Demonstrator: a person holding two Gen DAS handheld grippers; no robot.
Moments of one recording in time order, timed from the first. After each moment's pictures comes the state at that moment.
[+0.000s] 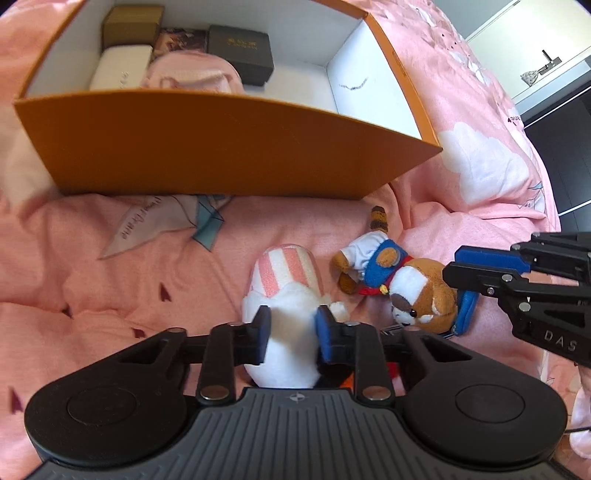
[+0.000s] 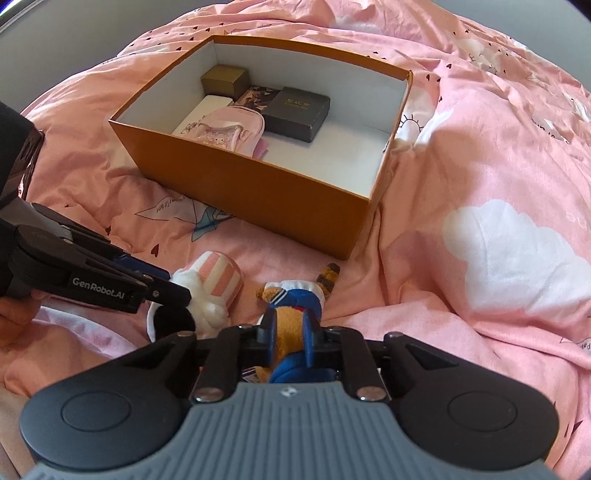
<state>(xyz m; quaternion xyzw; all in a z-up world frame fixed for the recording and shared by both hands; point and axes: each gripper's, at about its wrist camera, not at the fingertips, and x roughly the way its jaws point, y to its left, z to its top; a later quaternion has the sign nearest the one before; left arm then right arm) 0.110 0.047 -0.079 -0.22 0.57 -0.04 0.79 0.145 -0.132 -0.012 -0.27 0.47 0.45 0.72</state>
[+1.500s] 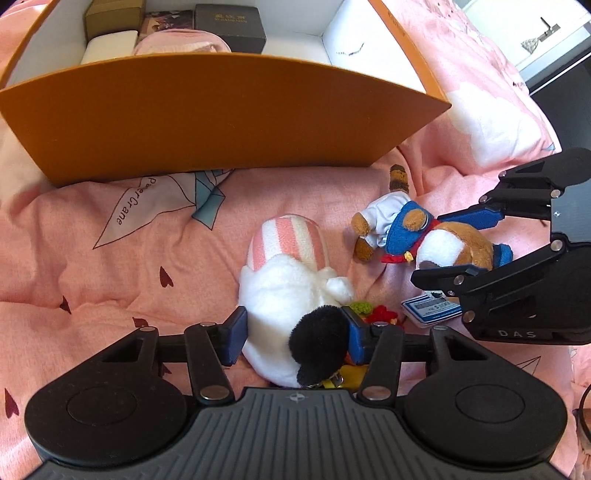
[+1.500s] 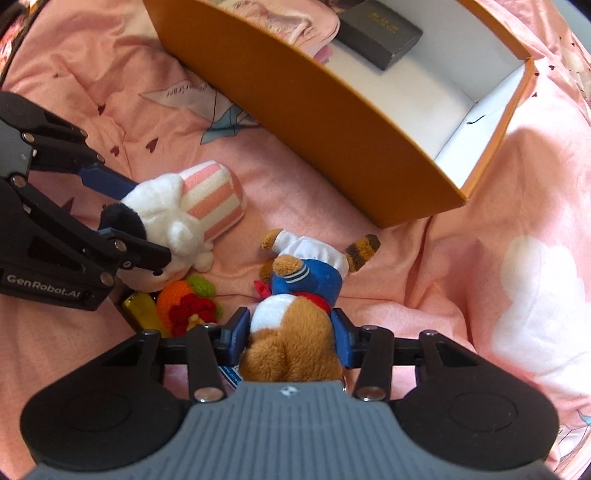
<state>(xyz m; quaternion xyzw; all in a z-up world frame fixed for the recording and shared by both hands) 0.108 0.029 -0.098 -0.18 0.60 -0.05 0.78 0.142 -0.080 -0.067 -0.44 0.50 0.45 0.59</state>
